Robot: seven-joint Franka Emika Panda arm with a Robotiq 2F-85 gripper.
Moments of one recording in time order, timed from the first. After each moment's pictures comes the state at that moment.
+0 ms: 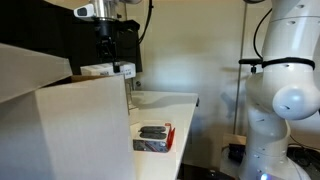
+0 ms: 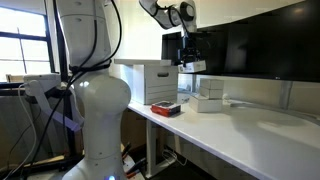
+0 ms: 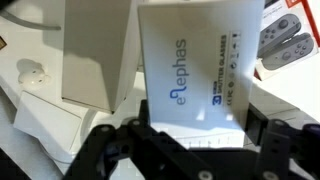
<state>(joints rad) 0.18 -0.13 0.11 -1.85 -0.07 1.81 -0.97</state>
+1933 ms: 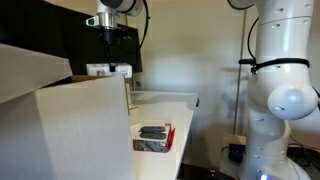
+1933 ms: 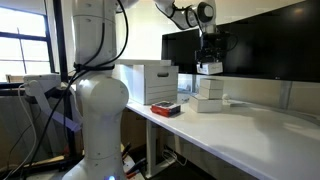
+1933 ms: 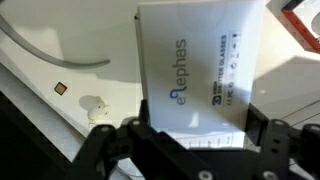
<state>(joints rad) 0.10 0.01 0.03 -1.72 -0.02 1.88 -0.85</state>
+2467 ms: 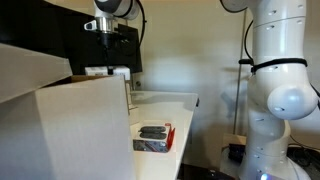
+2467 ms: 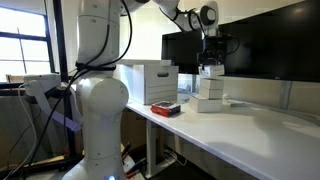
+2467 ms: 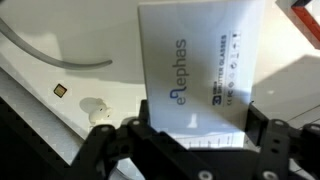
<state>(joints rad) 0.09 0.07 0.03 -1.67 -0.02 1.88 -0.85</state>
